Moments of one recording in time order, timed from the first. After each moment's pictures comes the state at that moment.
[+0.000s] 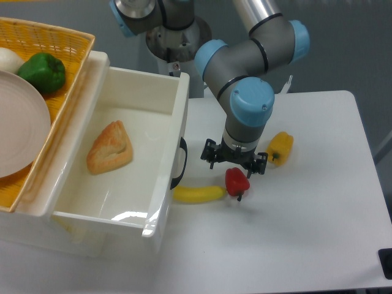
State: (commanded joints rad) arm 2.52 -1.93 -1.60 -1.22 1.44 0.65
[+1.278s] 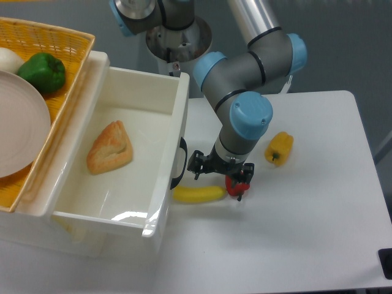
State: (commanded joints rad) arm 2.50 -1.95 -1.60 -1.23 1.37 0.65
